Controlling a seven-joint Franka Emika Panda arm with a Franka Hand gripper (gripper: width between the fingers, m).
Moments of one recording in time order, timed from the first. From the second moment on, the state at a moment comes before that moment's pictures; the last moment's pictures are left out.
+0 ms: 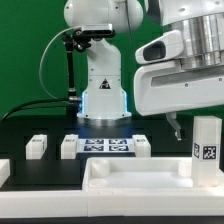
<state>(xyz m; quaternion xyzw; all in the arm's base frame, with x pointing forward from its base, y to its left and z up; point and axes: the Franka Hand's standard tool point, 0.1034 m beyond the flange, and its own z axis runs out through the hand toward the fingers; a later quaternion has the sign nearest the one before) 0.644 0.110 0.103 -0.98 0.15 -0.01 0.09</state>
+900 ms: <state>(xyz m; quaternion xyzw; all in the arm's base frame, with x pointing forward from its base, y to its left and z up) 0.643 0.110 0.101 -0.83 0.55 0.03 0.09</state>
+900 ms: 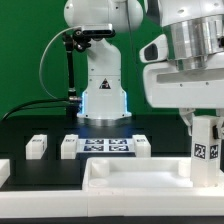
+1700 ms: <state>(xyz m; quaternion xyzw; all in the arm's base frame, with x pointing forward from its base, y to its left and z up) 0.644 0.109 0.101 -0.60 0.79 0.08 0.12</state>
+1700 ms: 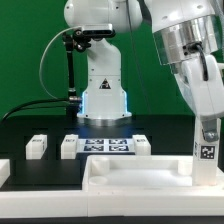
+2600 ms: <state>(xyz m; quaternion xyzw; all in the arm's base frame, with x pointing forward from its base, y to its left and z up) 0.656 0.105 0.121 -0.57 0.81 0.06 0.14</state>
